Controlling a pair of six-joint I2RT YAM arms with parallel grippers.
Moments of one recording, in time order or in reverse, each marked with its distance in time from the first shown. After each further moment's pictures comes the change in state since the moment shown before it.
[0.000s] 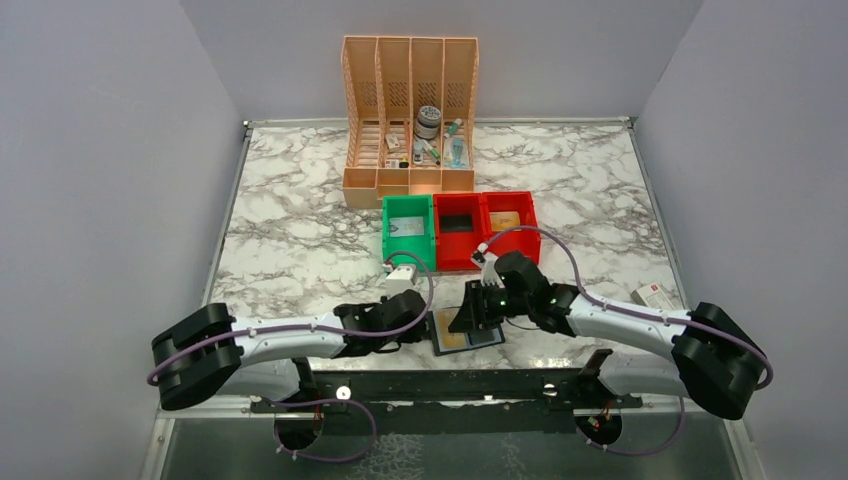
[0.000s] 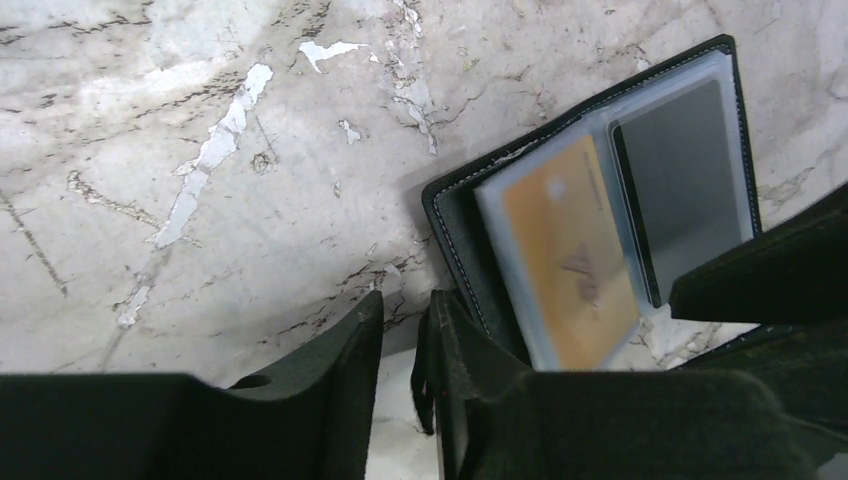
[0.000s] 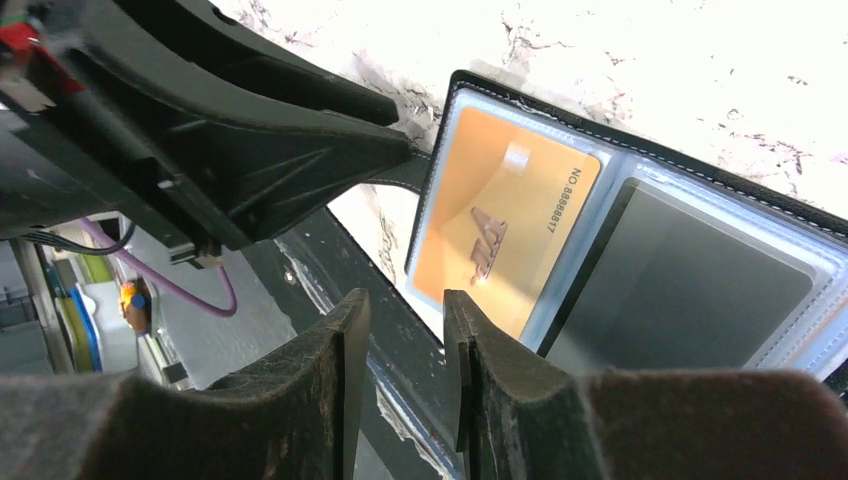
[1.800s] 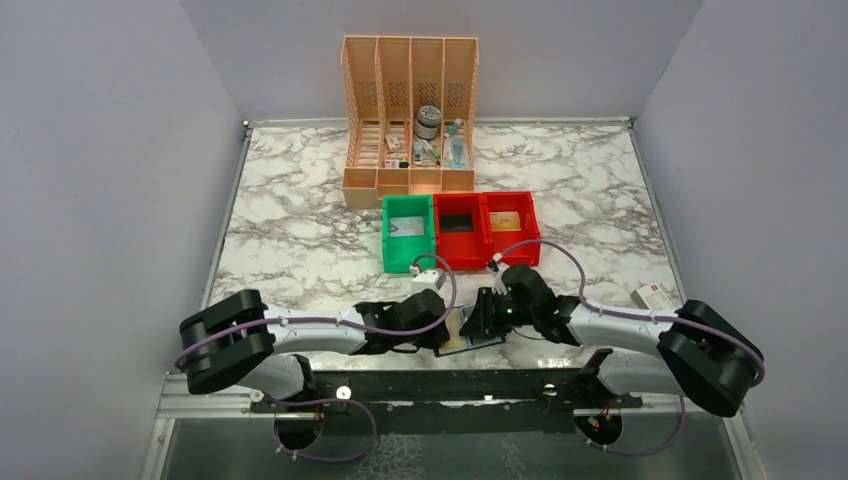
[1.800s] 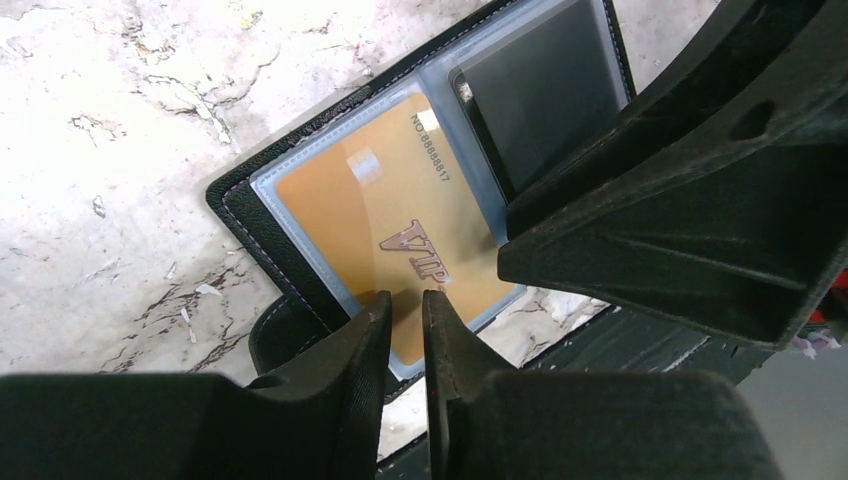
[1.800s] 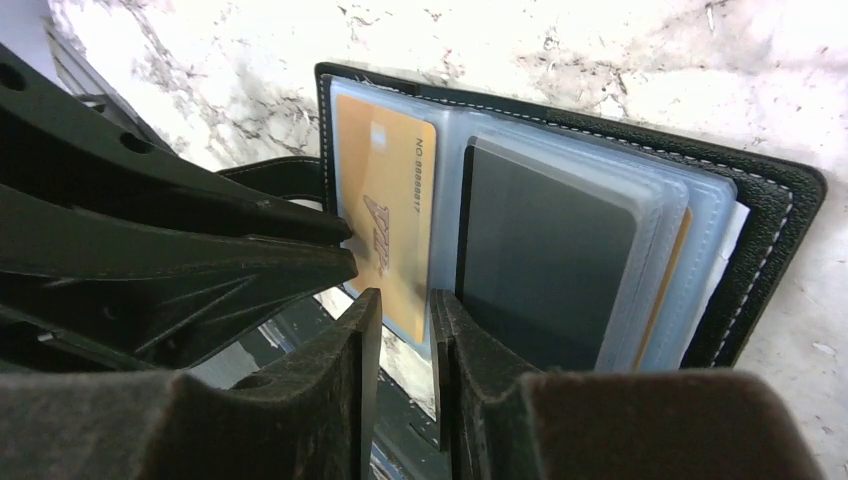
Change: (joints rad) left arm -0.040 0.128 0.068 0.123 0.167 0.019; right arm -0.037 0.016 -0.148 0.131 0.074 0.102
